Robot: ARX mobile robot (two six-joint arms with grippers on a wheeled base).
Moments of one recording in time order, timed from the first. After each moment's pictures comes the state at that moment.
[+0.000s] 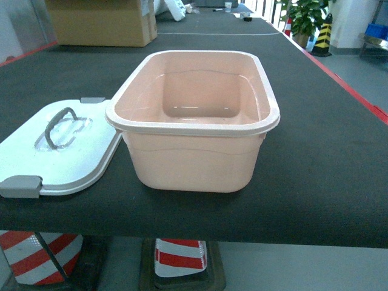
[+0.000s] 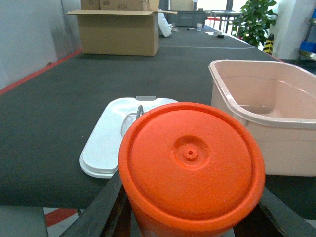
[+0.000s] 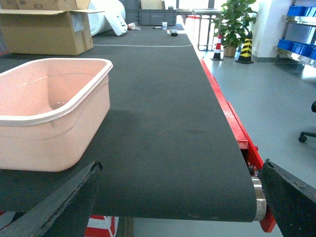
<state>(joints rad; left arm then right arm) 0.00 0.01 0.01 -0.01 0.00 0.00 0.00 0.00 0.01 -0.01 0.00 0.00</state>
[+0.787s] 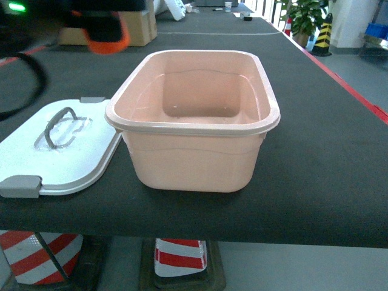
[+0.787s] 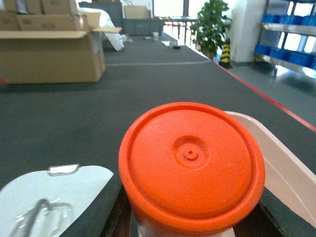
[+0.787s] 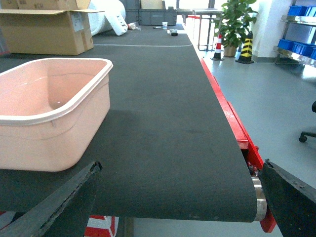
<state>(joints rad) -0.35 1.61 0.79 0.86 -0.17 0.01 0.00 0.00 0.01 -0.01 0.00 0.00</state>
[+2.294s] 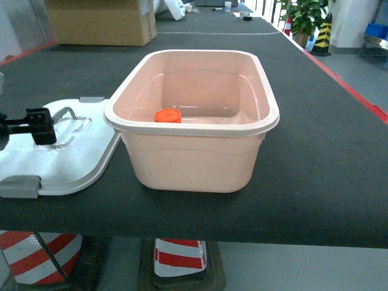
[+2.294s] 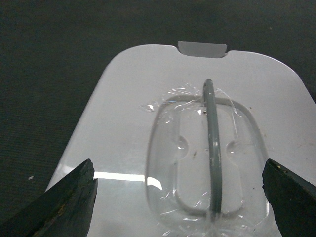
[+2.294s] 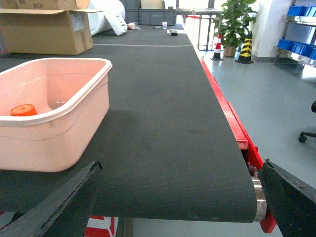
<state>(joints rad) 0.16 2.24 1.08 0.86 0.08 0.01 0.00 0.00 0.01 -0.01 0.00 0.00</state>
